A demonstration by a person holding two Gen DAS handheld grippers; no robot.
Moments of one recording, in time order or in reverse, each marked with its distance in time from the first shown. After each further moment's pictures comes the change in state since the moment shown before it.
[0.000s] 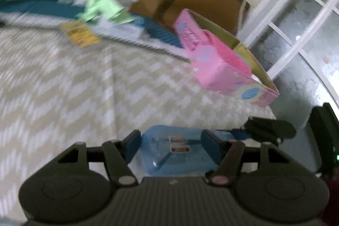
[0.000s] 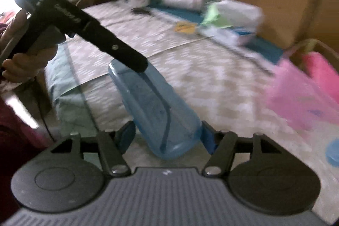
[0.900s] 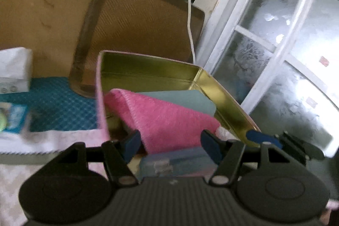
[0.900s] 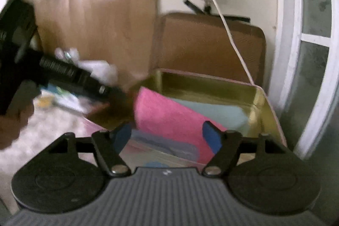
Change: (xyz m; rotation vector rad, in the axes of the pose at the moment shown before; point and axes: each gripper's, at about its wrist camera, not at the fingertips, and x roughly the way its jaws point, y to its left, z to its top) left arm 0.123 -0.127 0.110 0.227 -0.116 -0.054; right arm -0.092 -0.110 -0.011 0.298 -0.326 -0.519
